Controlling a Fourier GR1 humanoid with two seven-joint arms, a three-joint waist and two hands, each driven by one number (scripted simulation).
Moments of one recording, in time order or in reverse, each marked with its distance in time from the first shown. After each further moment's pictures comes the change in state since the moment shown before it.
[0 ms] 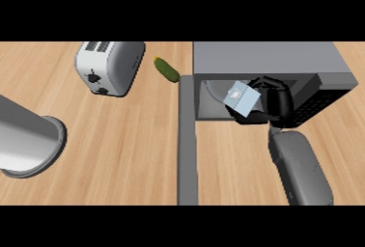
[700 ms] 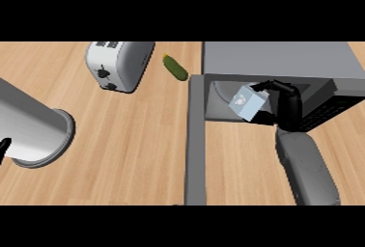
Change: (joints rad) left arm -0.083 0.013 -0.044 0.028 -0.013 -0.003 0.008; right arm 0.006 -0.037 -0.025 0.046 0.054 -0.124 -0.213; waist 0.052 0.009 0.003
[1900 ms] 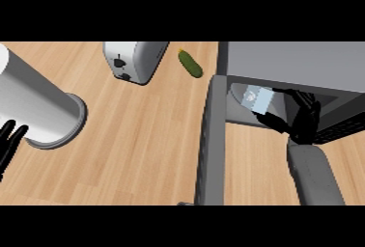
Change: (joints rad) left arm -0.080 0.031 -0.055 0.008 -0.099 -0.007 0.012; right arm 0.101 0.015 -0.087 -0.084 0.145 -0.283 -0.141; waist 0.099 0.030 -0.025
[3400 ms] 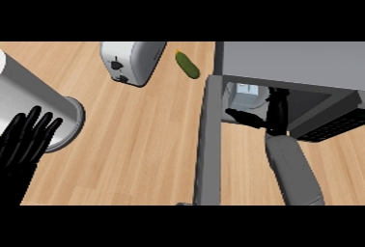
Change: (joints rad) left arm -0.049 -0.069 -0.129 0.006 -0.129 0.027 0.001; right arm -0.127 0.053 0.015 0.227 0.028 0.057 0.048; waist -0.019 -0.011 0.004
